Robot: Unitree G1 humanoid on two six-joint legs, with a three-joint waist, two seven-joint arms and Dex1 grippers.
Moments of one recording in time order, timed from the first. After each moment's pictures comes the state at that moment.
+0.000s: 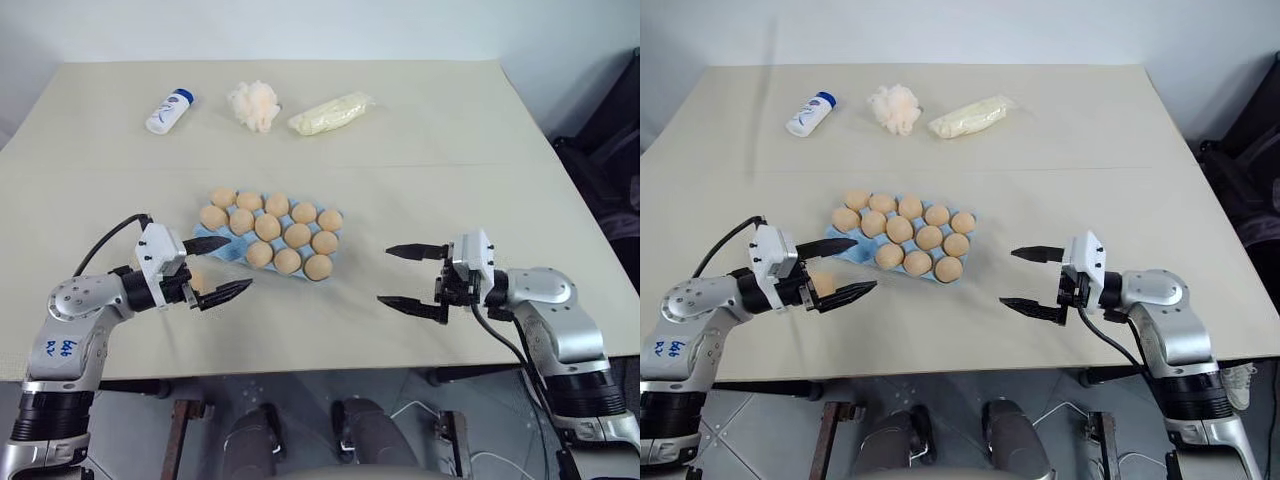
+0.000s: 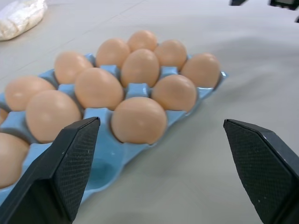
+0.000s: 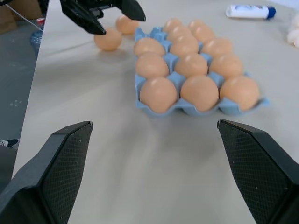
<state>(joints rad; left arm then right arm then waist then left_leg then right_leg) -0.18 0.72 0.19 -0.10 -0.45 0.25 -0.96 -0.30 -0.59 -0.01 -0.08 0.45 0.18 1.20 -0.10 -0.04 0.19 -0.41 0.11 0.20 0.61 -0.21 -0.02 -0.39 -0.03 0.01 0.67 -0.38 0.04</state>
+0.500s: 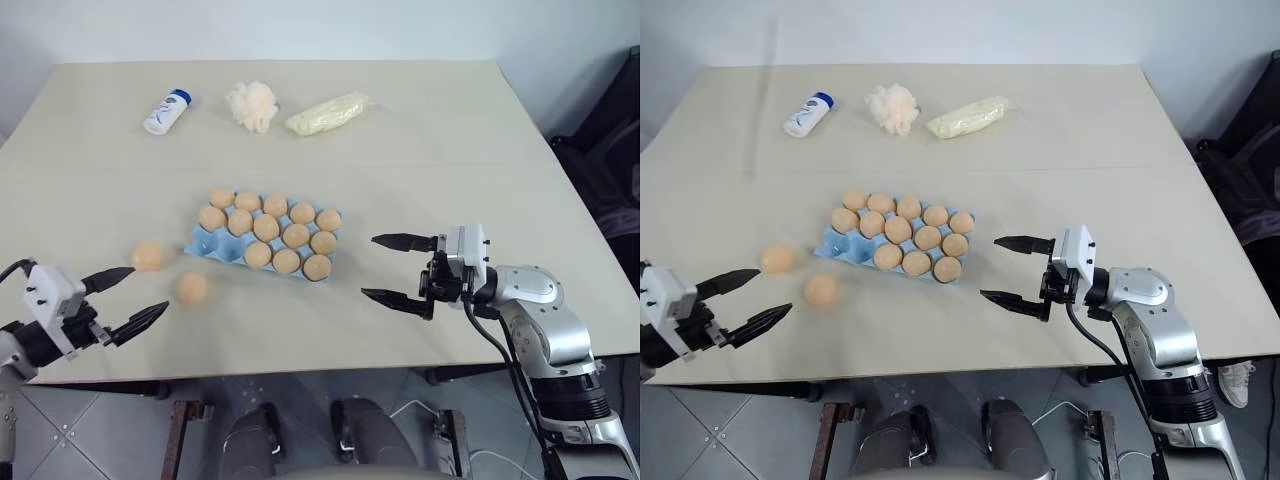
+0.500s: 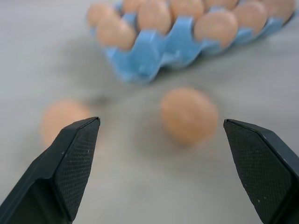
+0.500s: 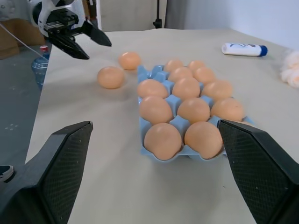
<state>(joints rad) 0.23 0.76 0.60 -0.10 -0.47 0.19 -0.97 -0.31 -0.53 0.02 -0.16 0.48 0.18 1.14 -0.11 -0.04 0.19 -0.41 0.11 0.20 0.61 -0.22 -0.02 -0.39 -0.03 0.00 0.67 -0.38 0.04</state>
